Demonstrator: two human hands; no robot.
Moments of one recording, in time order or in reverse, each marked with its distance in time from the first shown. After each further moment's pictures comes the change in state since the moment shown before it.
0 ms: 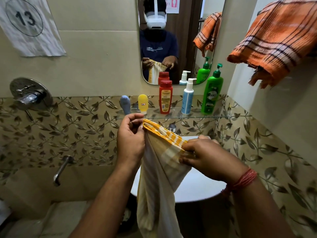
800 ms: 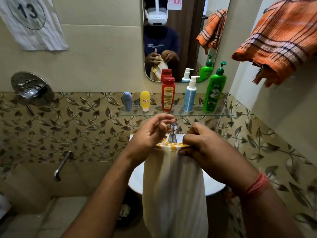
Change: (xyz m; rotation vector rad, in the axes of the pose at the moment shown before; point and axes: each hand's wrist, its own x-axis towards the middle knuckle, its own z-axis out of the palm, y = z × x) left_hand -0.002 0.012 -0.012 0.127 -0.705 -0.004; right_hand -0.010 -0.016 -0.003 0.089 0.306 -0.190
